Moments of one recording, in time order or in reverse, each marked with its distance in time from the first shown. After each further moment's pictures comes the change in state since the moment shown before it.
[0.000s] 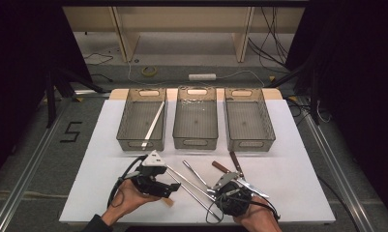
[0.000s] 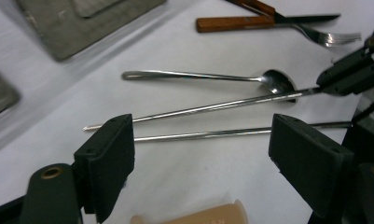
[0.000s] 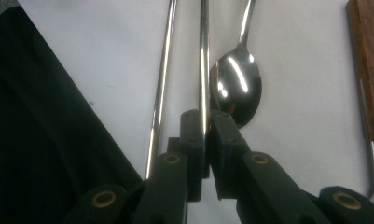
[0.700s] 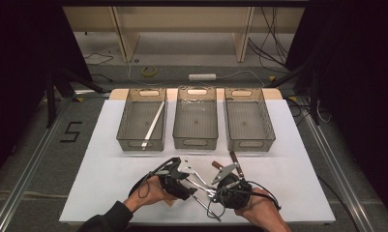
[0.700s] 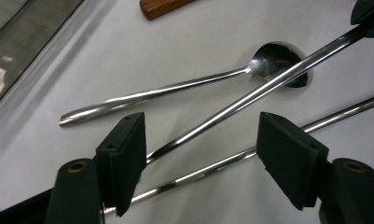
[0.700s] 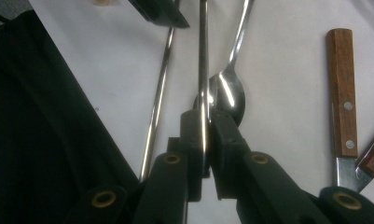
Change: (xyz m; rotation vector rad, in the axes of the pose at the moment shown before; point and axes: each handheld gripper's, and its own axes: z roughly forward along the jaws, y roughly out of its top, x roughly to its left) left arm -0.019 0.022 0.060 0.146 -0.027 0.284; right arm -0.008 0.016 -0.016 0.013 0.016 -0.051
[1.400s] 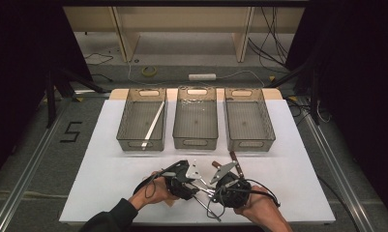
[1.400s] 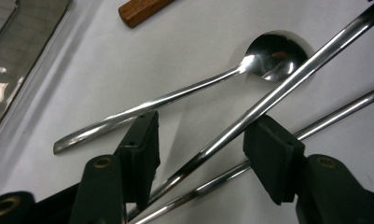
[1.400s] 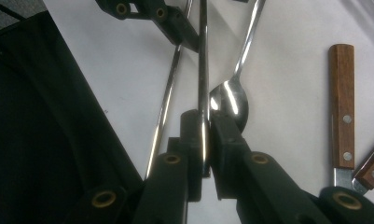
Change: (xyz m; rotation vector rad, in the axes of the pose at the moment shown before) left arm -0.008 0.008 0.011 0.026 0.015 0.129; right arm 0.001 0.006 -0.005 -0.006 0.019 -0.034
